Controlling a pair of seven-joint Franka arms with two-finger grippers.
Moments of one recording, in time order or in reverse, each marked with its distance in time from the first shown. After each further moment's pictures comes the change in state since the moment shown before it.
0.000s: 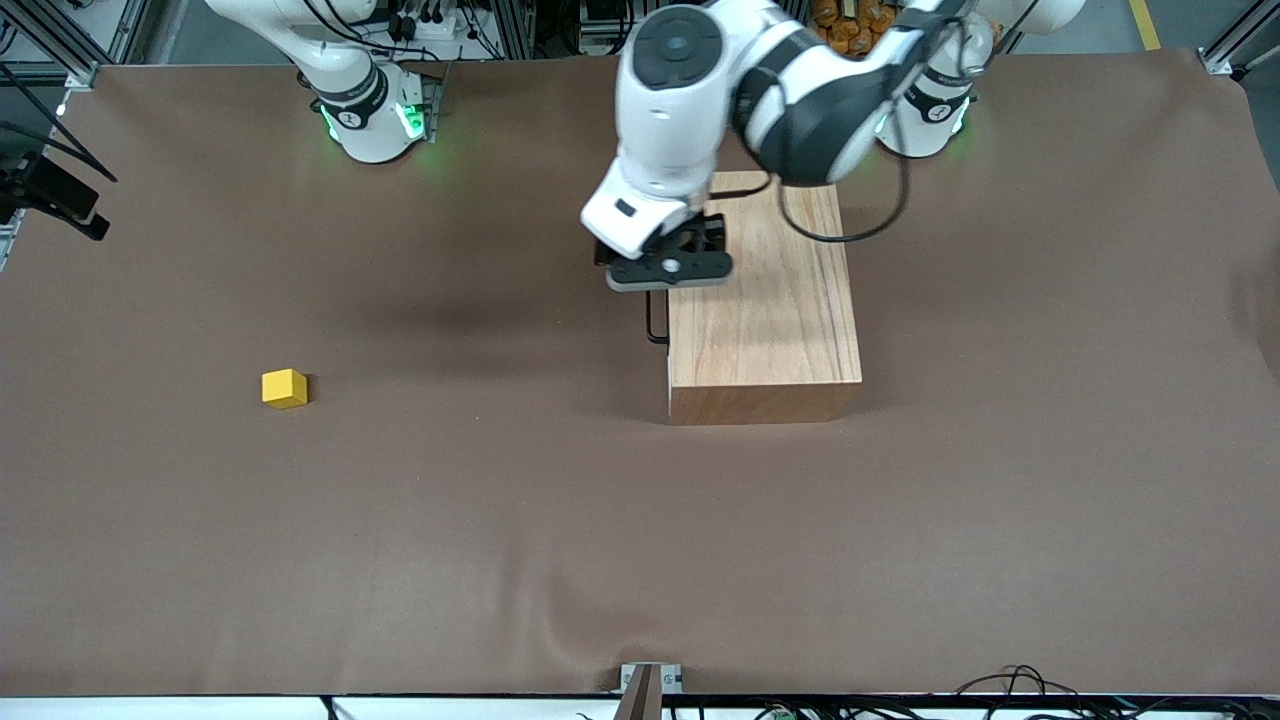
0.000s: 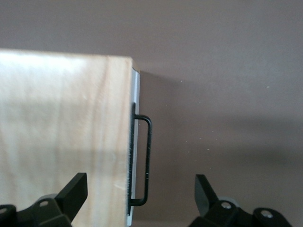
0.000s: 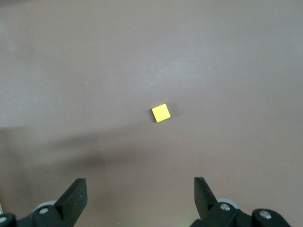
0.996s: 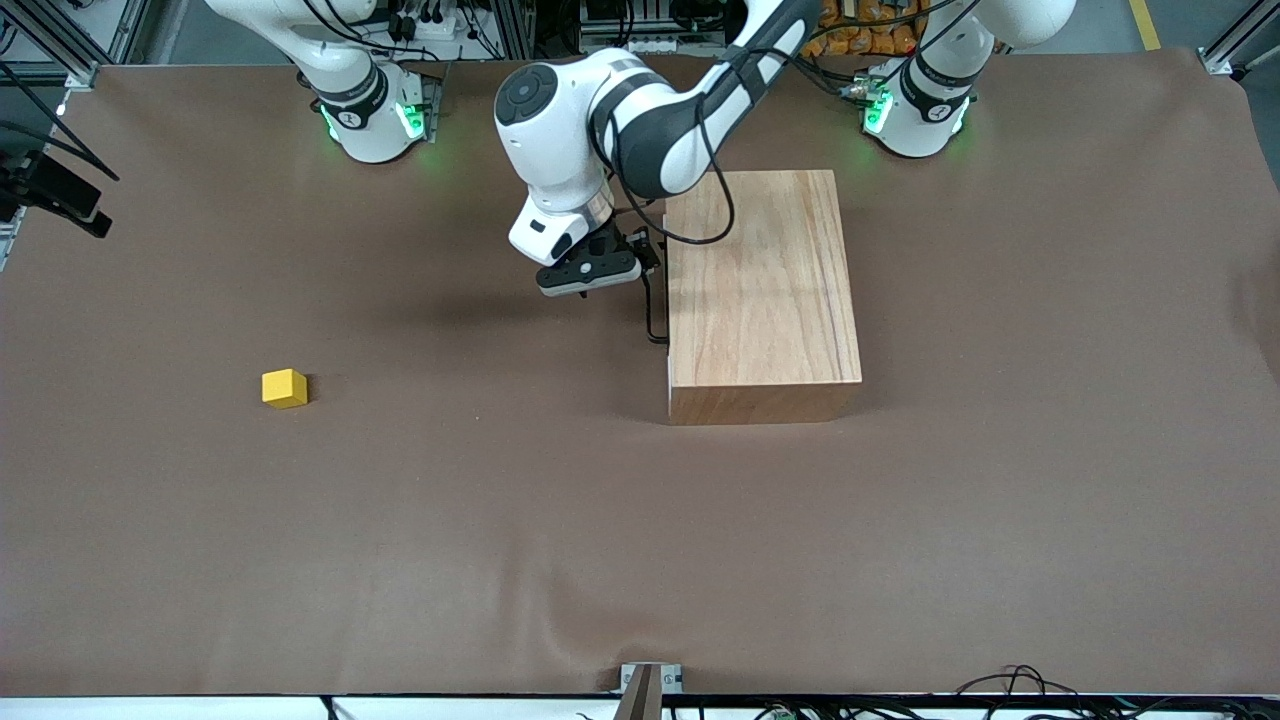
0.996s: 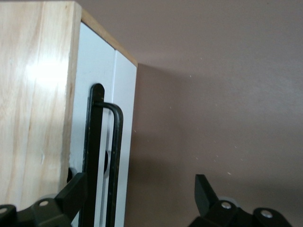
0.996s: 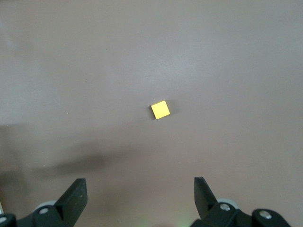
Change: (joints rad) left arm -0.390 0.211 0.345 0.069 0.051 0.037 -0.120; right arm 0.000 0.000 0.000 0.000 0.000 -0.014 0.000
